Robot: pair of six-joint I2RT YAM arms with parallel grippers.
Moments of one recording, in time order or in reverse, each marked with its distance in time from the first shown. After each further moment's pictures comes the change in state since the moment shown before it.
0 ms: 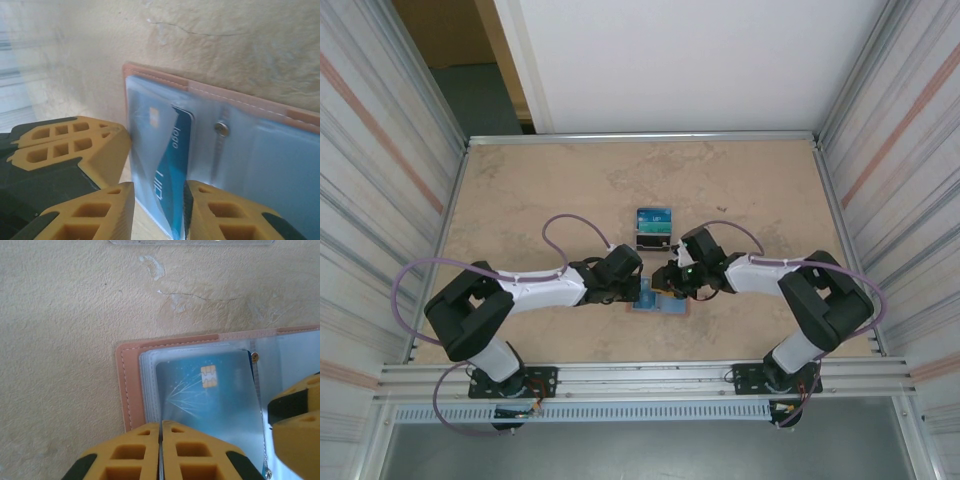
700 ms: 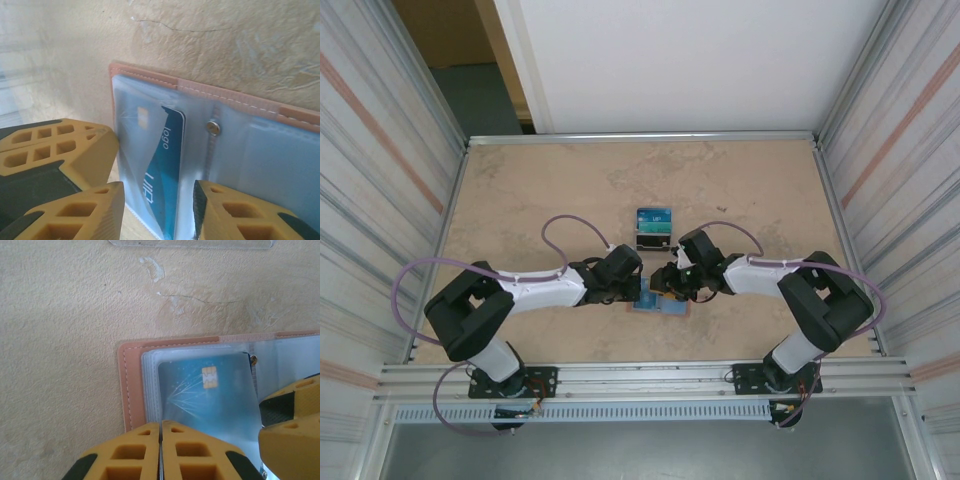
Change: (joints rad) left arm 0.000 0.000 -0.005 0.014 0.000 -0.015; right arm 0.017 -0.006 0.000 -0.035 0.059 0.002
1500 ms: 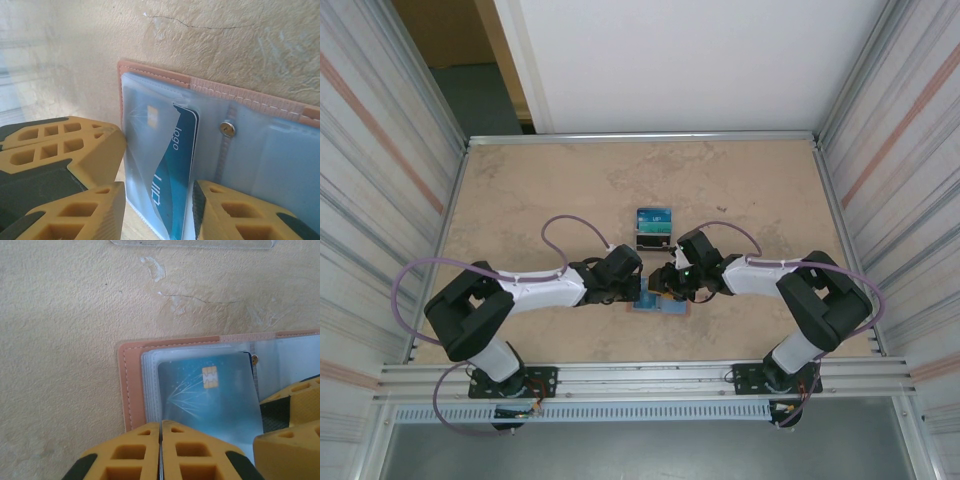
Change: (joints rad) left arm 0.000 0.000 0.000 0.000 0.000 -0.005; right arm 0.013 0.006 0.001 0.026 -0.008 0.001
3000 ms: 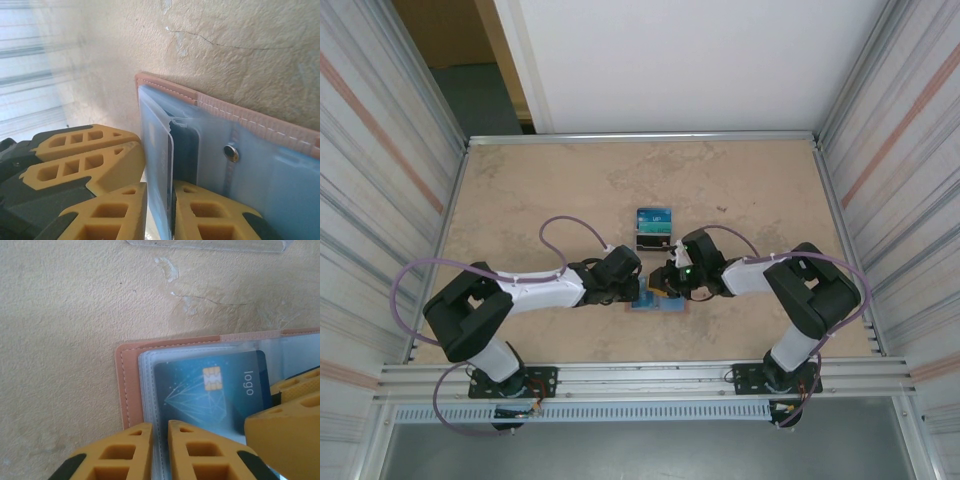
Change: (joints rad) left arm 0.000 -0.007 -0.010 -0.004 -0.011 -0.020; right arm -0.047 0.085 -0.064 0.278 -0.145 0.104
